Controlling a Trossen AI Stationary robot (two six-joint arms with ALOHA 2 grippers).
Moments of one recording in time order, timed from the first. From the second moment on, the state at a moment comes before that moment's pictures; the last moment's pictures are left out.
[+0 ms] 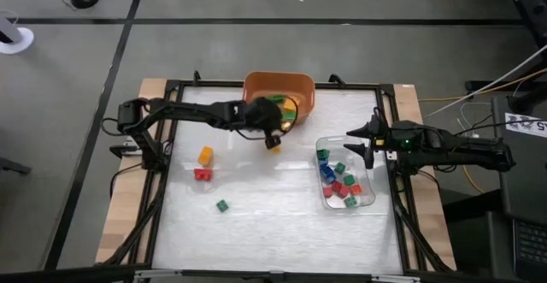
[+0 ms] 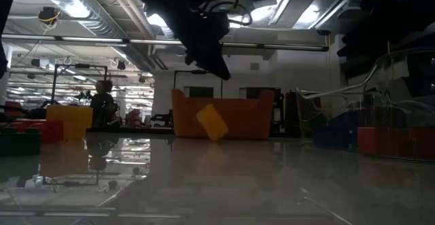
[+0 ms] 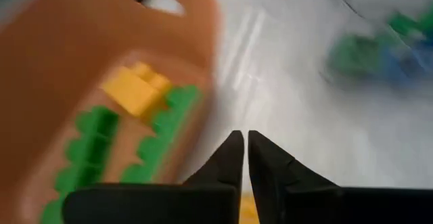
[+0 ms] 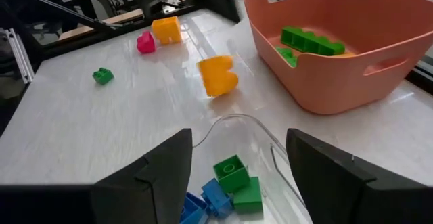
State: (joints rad) left arm 0.20 1.70 1.21 -0.25 -0.21 -0.04; right arm -0.07 0.40 0.44 -0.44 0.12 0.26
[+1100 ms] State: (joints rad) left arm 0.07 1.73 1.12 -0.47 -0.18 0.11; right arm -0.07 0.40 0.44 -0.45 0.12 0.26
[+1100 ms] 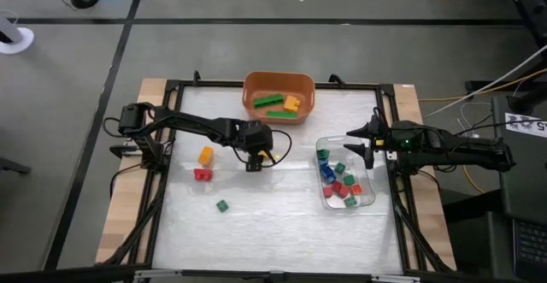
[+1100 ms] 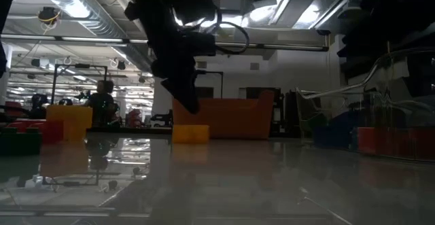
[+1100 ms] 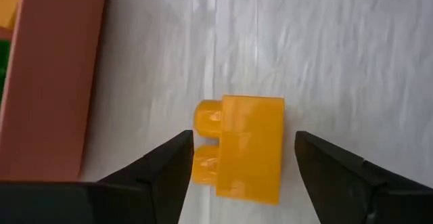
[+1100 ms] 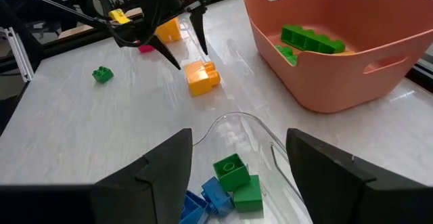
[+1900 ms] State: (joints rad) left arm 0.09 1.83 1.09 -0.40 -0.15 0.14; right arm -0.07 0.40 0.44 -0.45 0.12 0.26
